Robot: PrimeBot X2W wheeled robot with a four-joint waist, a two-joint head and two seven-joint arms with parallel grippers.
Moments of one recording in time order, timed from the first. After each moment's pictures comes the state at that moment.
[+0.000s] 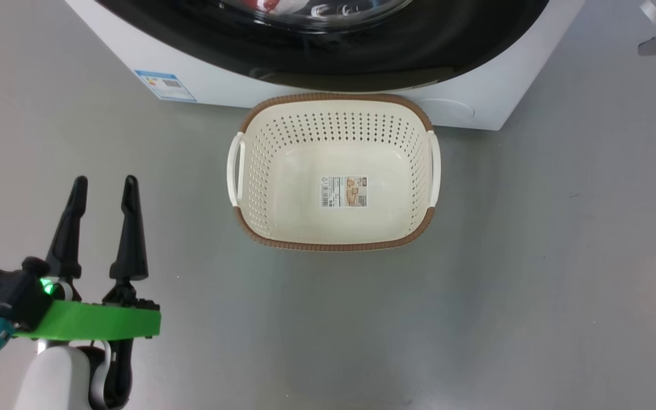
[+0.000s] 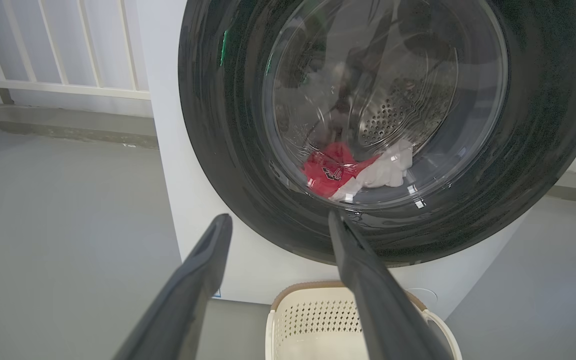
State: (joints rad) left arm -0.30 0.10 -0.06 0.11 -0.36 -0.13 -0.25; right arm -1.16 -0.36 0.10 0.67 1.36 0.13 0.41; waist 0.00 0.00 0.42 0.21
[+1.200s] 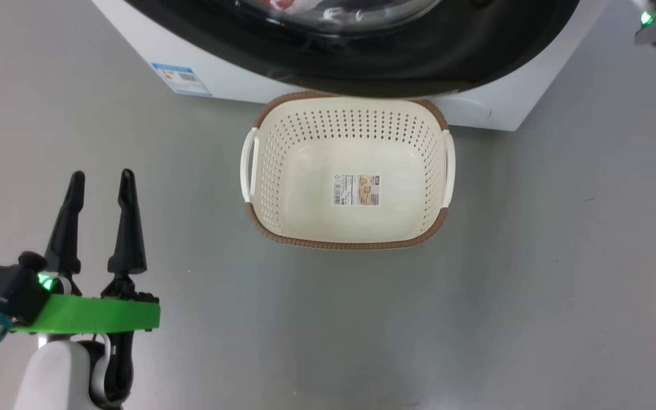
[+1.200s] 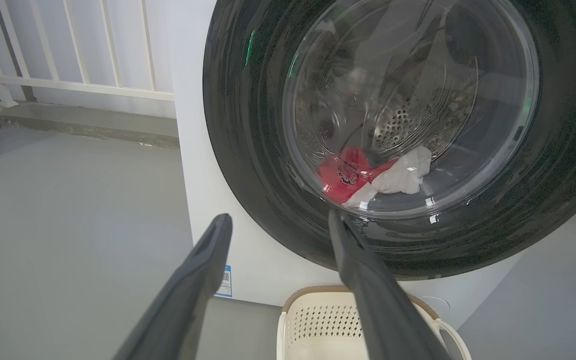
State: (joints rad) left arm -0.32 0.08 -0.05 0.13 -0.37 -0.13 -0.25; right arm -1.24 -0.35 0.14 0.75 1.43 0.13 0.56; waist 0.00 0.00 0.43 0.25
